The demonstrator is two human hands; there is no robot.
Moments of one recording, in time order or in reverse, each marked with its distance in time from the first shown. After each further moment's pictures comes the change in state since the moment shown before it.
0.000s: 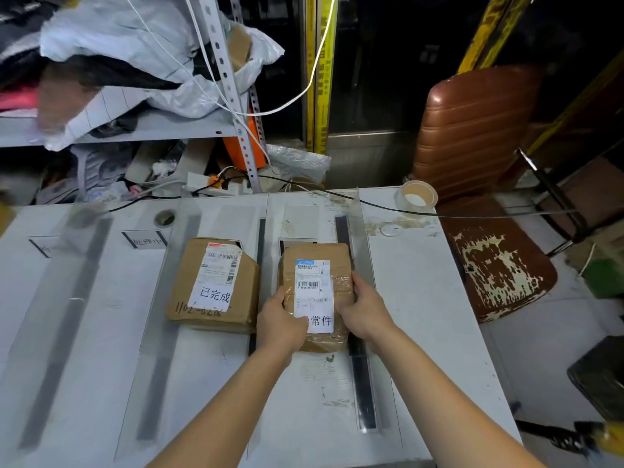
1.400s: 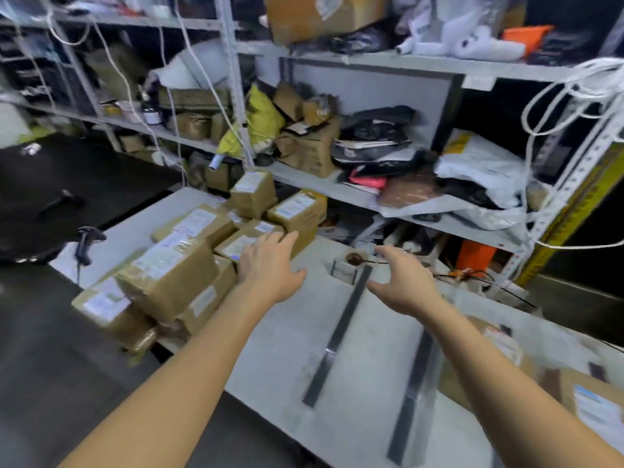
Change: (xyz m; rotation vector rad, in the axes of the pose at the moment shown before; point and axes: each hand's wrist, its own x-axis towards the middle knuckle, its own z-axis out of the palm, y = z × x) left_hand -0.116 -0.111 -0.566 0.812 0.677 0.208; right_hand -0.166 -0.312 0.363 -0.905 -0.048 -0.868
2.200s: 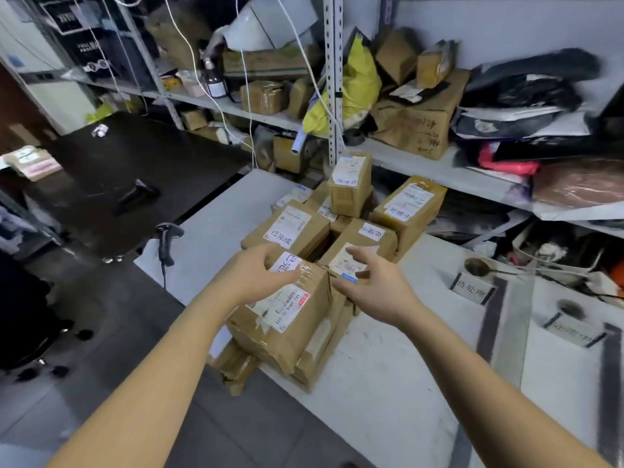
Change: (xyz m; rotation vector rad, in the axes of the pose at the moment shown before) left_hand 0.085 -0.299 0.002 -0.398 -0.344 -0.308; right_hand 0.140 -0.255 0.139 0.522 -0.189 -0.037
